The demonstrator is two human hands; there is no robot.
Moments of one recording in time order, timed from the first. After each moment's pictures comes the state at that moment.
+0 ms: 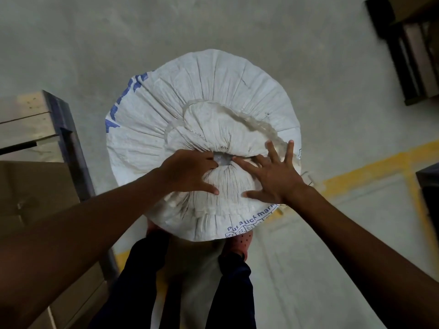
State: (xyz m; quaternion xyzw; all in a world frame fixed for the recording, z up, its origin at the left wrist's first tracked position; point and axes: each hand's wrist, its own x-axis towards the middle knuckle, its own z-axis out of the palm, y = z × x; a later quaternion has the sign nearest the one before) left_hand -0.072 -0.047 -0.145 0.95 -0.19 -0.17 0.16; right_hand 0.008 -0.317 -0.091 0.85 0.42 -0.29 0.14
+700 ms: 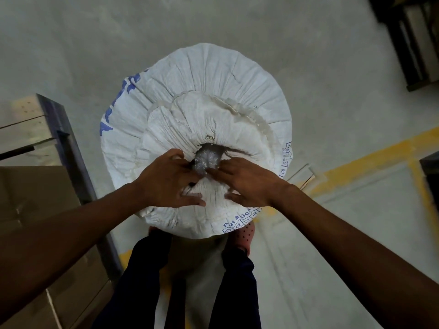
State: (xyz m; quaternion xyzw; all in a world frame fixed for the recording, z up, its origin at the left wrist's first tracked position) left_hand -0.108 -0.027 -0.130 0.94 -0.28 0.01 0.19; right_hand -0.012 -0.283 -0.090 0.77 0.58 -0.27 -0.04
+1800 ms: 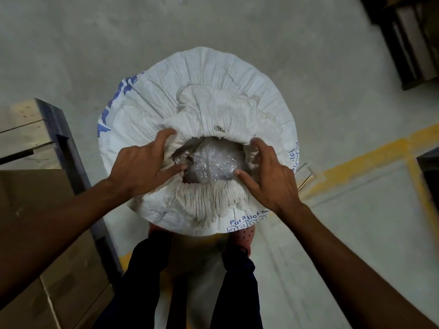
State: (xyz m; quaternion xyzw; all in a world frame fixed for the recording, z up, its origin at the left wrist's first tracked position) left_hand -0.108 0.006 -0.102 0.98 -0.01 -0.04 0.19; right_hand -0.040 -0.316 -0.072 0.94 0.21 -0.14 -0.21
